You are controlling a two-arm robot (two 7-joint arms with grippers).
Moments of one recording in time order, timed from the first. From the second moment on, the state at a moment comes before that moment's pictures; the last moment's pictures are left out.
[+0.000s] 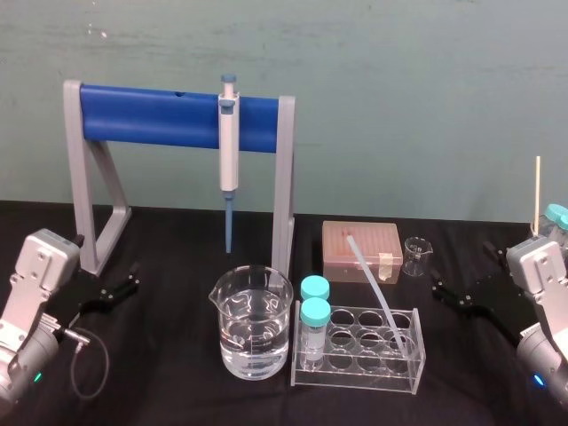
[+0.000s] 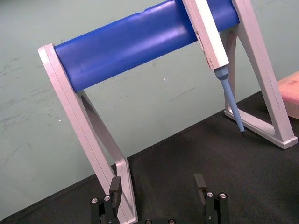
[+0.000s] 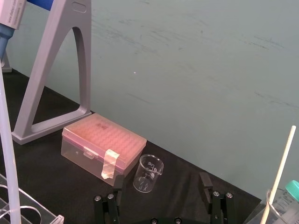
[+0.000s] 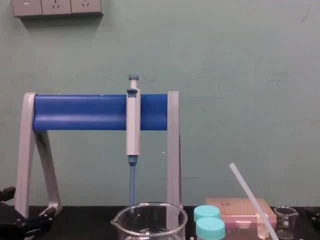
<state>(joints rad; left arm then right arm) -0.20 0.60 0.45 -1.41 -0.25 -0.12 0.03 0.20 0.60 -0.45 -1.41 0.25 -0.12 -0.03</state>
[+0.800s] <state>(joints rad) -0.20 0.60 0.45 -1.41 -0.25 -0.12 0.03 0.20 0.60 -0.45 -1.41 0.25 -0.12 -0.03</state>
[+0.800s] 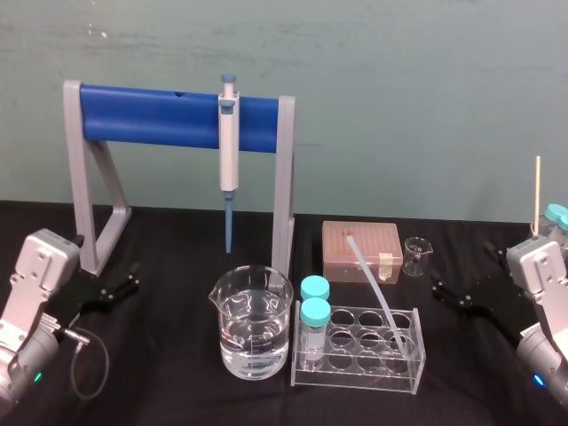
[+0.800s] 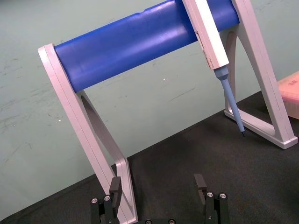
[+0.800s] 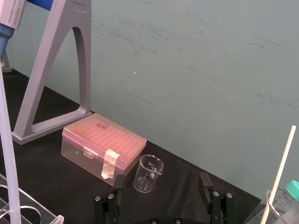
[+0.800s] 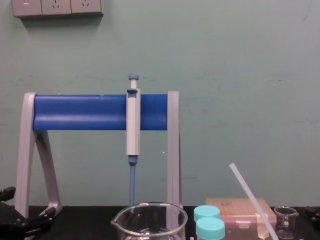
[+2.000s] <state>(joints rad) -0.20 0.60 0.45 -1.41 -0.25 -0.12 0.03 0.15 0.59 -0.42 -1.49 0.13 -0.41 -0.03</state>
